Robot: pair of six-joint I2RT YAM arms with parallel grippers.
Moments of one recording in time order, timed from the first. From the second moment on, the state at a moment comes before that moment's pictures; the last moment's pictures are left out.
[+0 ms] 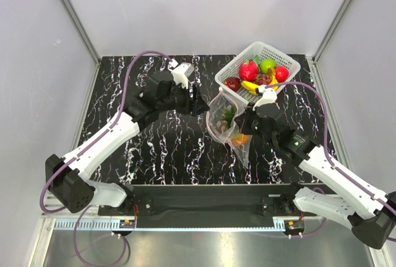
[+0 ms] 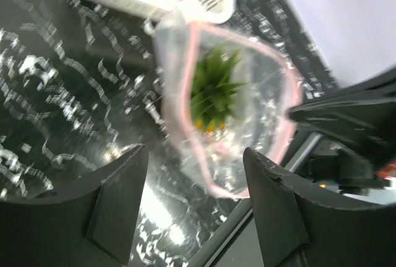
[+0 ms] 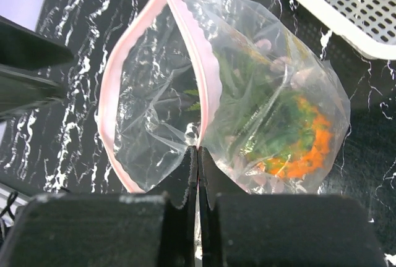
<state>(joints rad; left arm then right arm) -0.63 1.33 1.23 -0.37 0.31 -0.41 0.75 0.95 0.91 -0.42 0.27 0.59</state>
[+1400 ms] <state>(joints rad) -0.63 1.45 1.62 -0.74 0.07 -0.30 0.75 1.11 1.02 -0.36 0.18 0.60</state>
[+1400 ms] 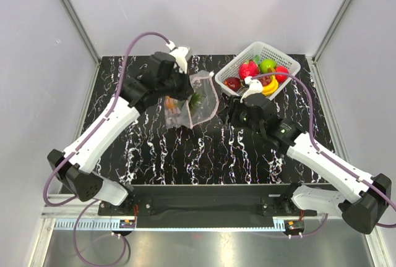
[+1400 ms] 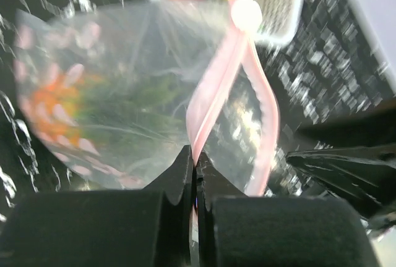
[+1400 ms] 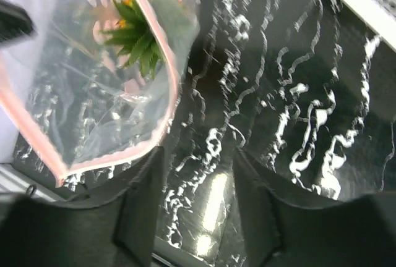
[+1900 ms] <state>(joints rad) -0.75 1.54 1.47 -0.75 -0.13 -0.28 0.47 1.16 1.07 -0.40 0.10 0.51</state>
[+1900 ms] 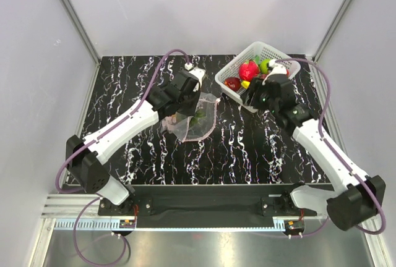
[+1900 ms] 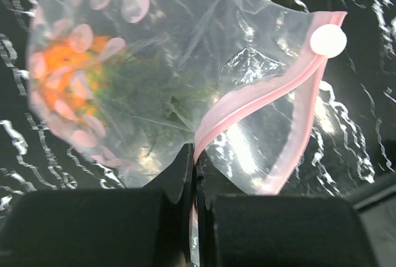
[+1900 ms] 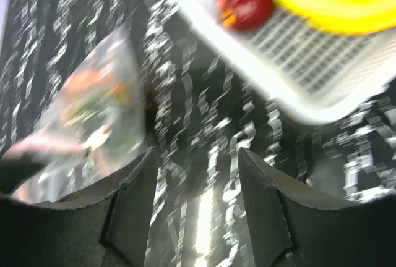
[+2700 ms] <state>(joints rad) -0.81 1.53 1.47 -0.72 -0.19 -0.28 0.11 2.08 1.81 -0.51 0.16 0.37</state>
